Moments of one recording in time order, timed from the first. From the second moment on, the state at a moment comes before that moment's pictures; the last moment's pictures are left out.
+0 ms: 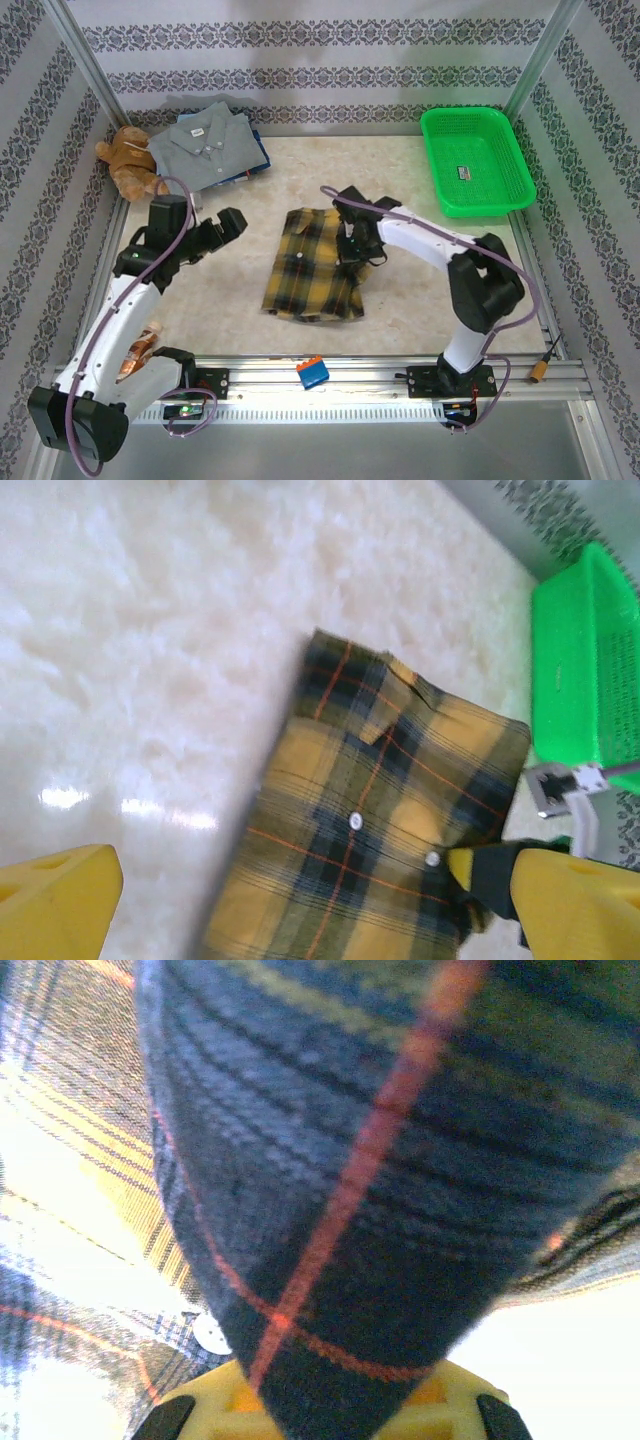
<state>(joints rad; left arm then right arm) -0.14 0.98 0.95 -0.67 0.25 -0.70 0.59 1.72 1.27 -0.89 -0.05 0.45</state>
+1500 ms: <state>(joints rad) -0.01 0.97 0.97 -0.71 0.27 -0.63 1.11 2.18 1.83 -1.30 0.54 -0.06</state>
